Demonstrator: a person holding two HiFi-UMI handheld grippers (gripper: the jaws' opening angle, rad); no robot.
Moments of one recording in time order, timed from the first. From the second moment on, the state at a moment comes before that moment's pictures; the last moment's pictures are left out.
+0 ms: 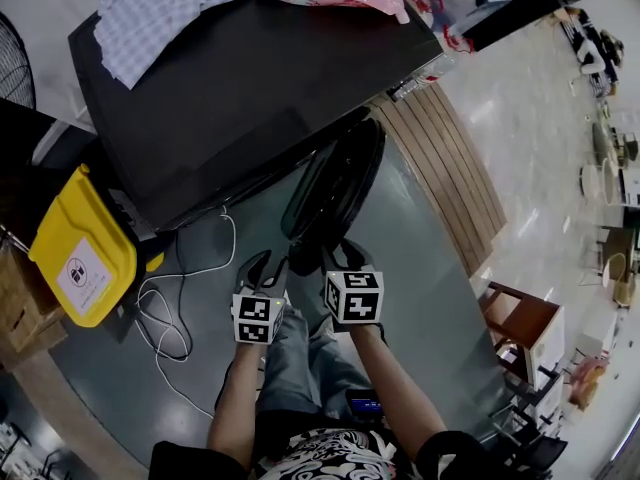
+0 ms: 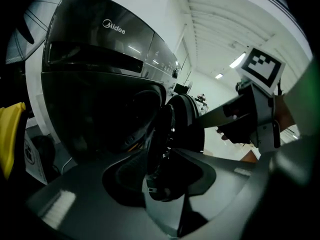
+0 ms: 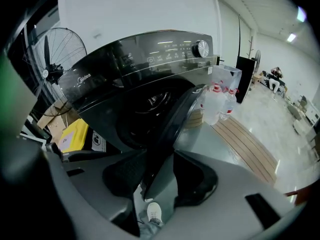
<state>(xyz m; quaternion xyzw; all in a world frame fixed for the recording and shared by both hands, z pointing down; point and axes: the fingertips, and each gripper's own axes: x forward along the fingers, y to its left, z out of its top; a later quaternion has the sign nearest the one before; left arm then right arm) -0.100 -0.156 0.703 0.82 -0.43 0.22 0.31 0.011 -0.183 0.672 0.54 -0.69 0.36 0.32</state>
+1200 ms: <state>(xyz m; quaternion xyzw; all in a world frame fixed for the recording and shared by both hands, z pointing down) -0.077 -0.170 0.699 0.84 -0.41 0.20 0.30 0.251 -0.135 0.674 0.68 -0.53 0.33 0.39</state>
